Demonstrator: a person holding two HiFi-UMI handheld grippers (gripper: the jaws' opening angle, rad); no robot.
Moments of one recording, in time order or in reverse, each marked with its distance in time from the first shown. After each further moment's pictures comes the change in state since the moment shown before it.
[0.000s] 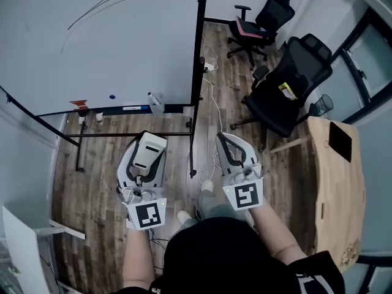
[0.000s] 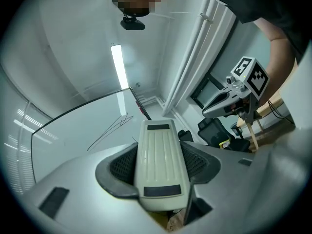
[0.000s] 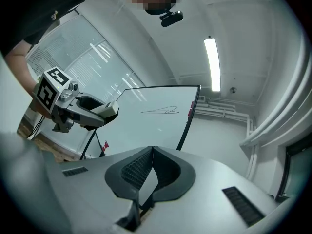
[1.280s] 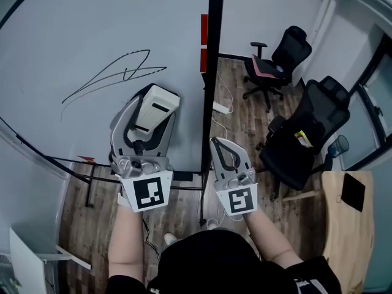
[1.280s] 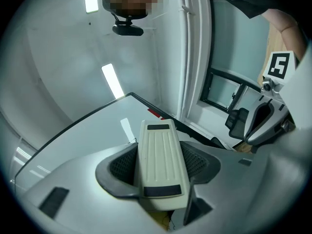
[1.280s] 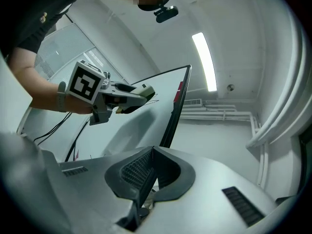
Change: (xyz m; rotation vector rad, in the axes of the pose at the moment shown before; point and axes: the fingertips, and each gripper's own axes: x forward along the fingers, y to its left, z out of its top) left arm 0.308 0.160 0.086 0.241 -0.275 0.172; right arm 0.244 -0.135 -0.001 0.008 -0.176 0.012
